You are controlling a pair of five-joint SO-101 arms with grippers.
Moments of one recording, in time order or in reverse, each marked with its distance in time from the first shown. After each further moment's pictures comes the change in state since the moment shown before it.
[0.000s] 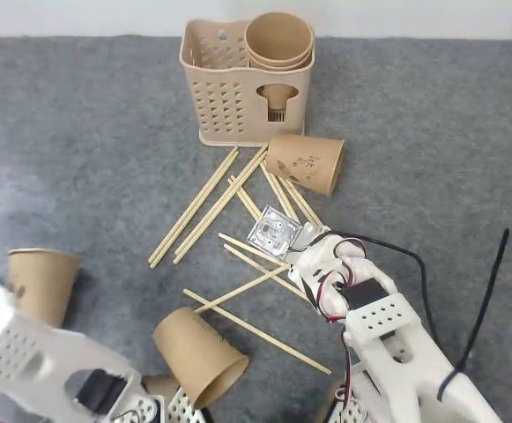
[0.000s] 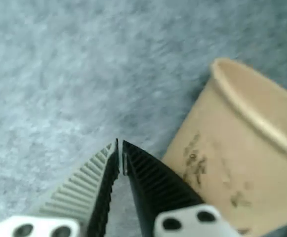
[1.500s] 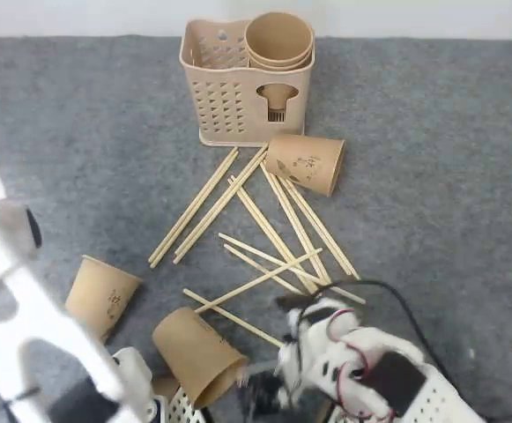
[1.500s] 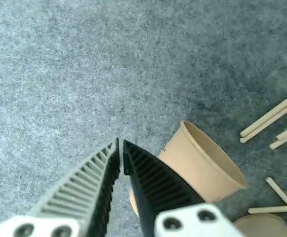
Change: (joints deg) left arm 18.8 -54.8 21.8 2.4 12.8; right arm -33.1 -48.9 -0.7 59.2 23.3
